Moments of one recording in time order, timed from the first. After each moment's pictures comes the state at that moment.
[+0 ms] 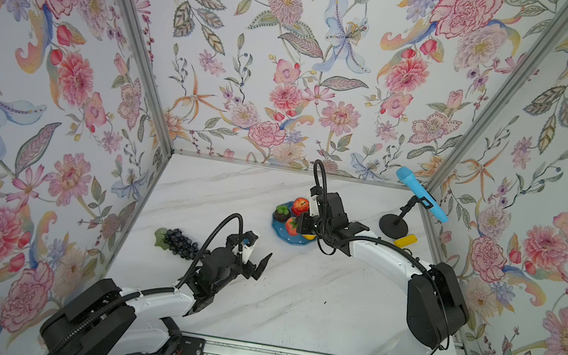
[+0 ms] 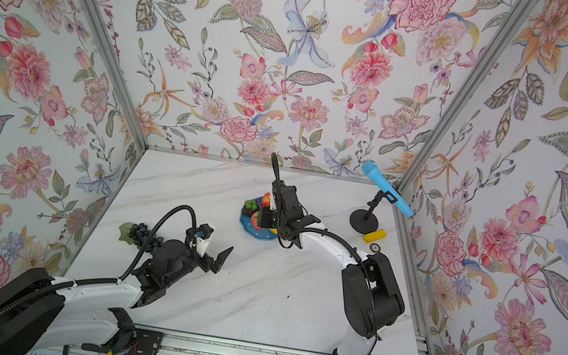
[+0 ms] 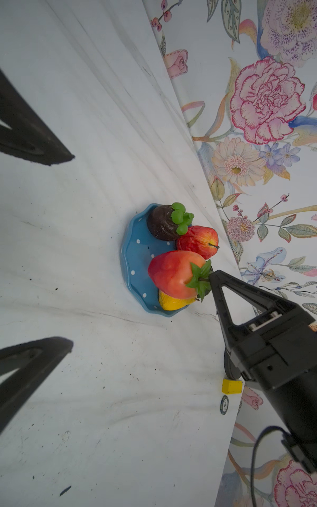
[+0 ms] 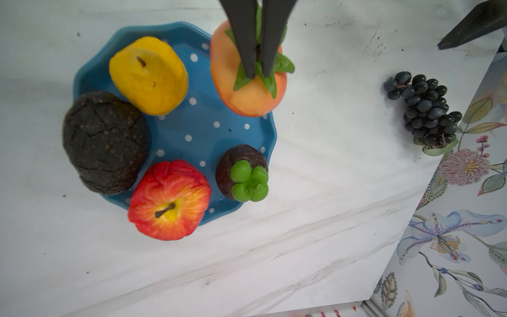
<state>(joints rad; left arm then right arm) -0.68 1.19 0.25 0.69 -0.12 0.05 0.63 1.78 1.25 -0.17 -0.11 0.42</state>
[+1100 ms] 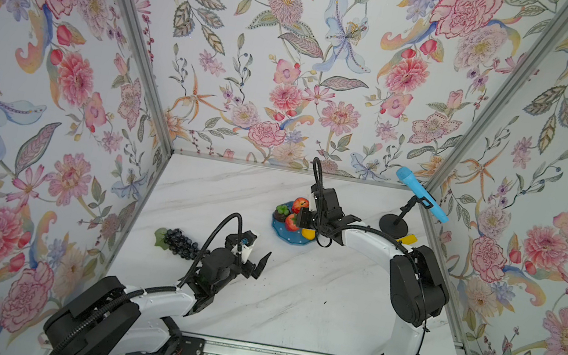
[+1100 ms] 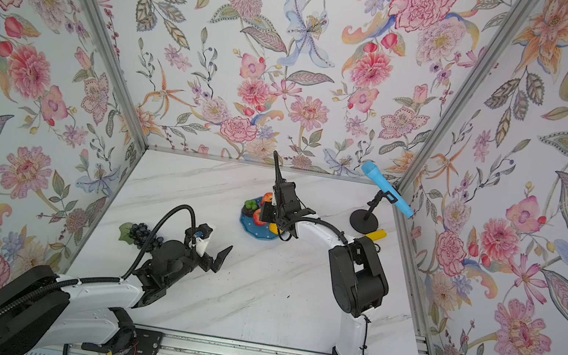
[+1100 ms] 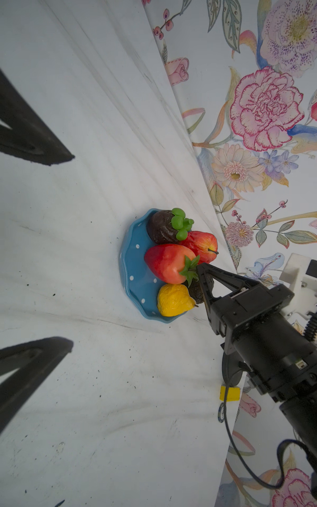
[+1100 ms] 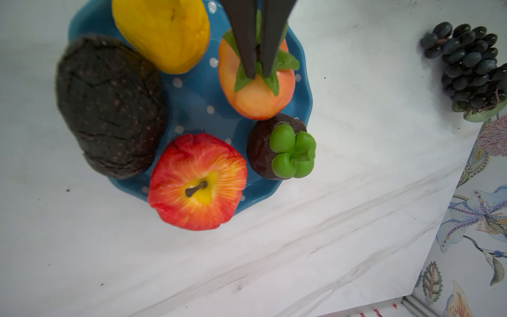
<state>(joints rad) -0.67 1.22 0.24 0.73 -0.13 0.05 0.59 1.93 1.36 -0.16 -0.09 0.45</state>
